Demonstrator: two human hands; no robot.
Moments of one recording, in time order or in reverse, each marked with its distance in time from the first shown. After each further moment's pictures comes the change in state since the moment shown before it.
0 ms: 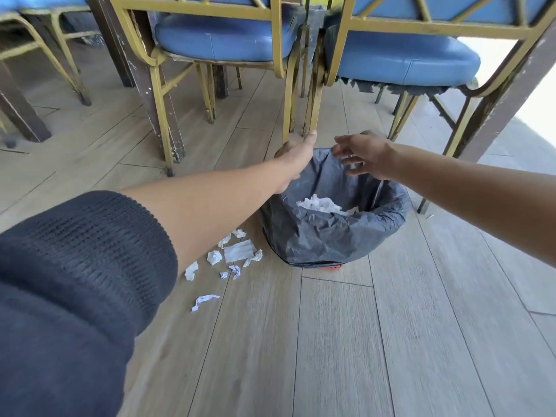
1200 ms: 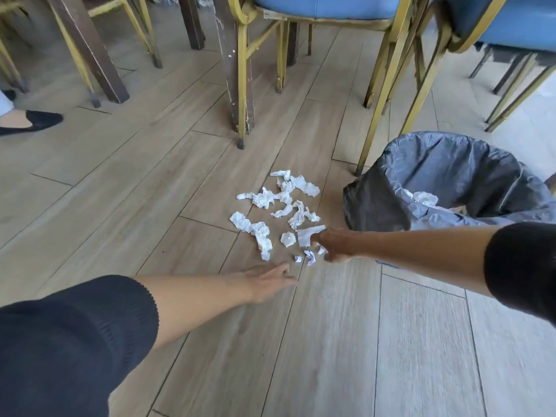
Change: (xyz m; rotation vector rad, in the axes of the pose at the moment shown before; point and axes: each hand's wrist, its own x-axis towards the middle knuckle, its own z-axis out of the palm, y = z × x) left_hand -0.093 -0.318 -0.144 1.269 -0.590 0.302; right_hand 0.014 0.113 0.273 -1.342 -0.682 -0.439
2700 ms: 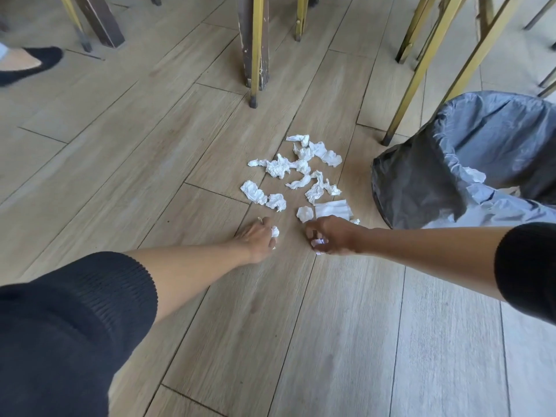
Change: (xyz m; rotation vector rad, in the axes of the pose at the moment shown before) left_hand 0.015 -0.055 0.020 -0.394 0.144 -0.549; right_hand 0.045 -0.021 0.046 0.340 0.142 -0.224
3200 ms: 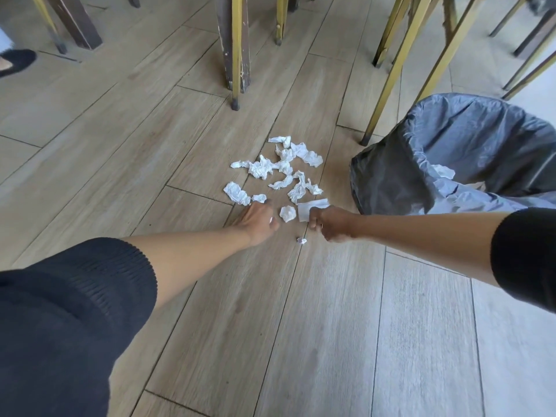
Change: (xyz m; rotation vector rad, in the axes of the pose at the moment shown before) left_hand 0.003 0.042 -0.038 -0.130 0.192 0.108; right_hand -0.016 0.015 -0.027 -0.018 -0.087 0.255
